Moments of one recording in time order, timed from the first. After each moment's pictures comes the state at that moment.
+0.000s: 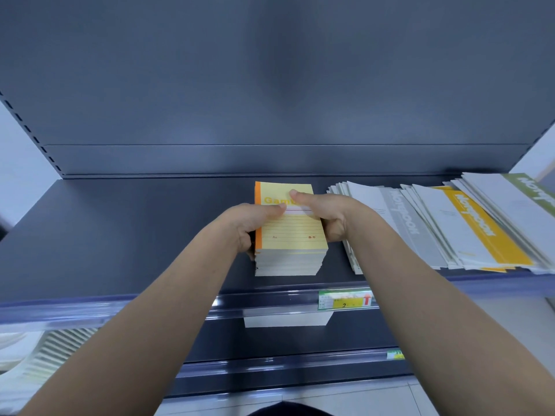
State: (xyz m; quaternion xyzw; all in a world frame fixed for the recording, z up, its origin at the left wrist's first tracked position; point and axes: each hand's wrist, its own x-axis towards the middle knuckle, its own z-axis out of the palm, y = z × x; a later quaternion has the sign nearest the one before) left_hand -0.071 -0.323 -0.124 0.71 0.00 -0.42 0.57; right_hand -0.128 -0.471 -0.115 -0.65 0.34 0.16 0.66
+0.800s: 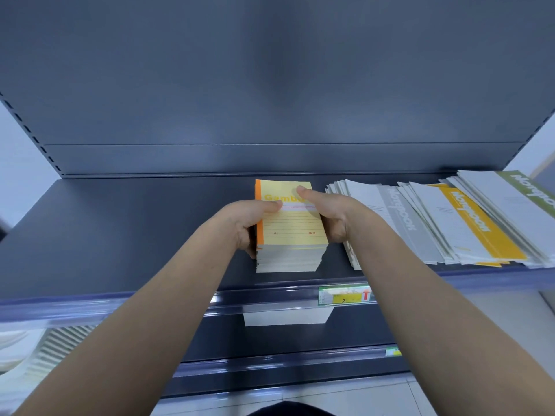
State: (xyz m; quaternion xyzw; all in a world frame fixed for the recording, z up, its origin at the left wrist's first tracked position) left_hand -0.075 -0.319 -0.116 0.70 0.02 -0.45 0.55; right_hand -0.135 -0.470 -0.116 -0.63 0.36 0.13 0.67
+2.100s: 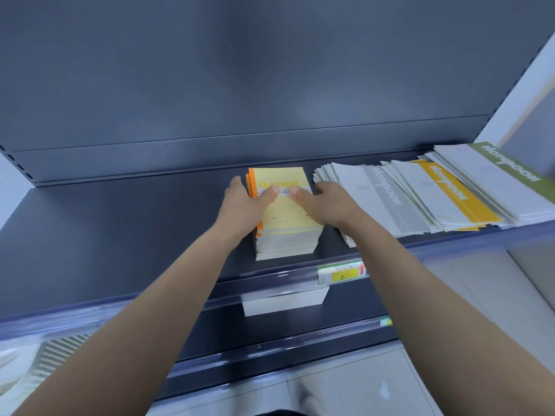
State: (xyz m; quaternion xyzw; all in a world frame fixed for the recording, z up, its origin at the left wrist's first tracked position) left_hand -0.096 -0.307 -0.117 0.82 -0.17 -0.21 0.51; right_hand -0.172 -0.451 -0.124 -0.84 0.31 -0.06 0.43
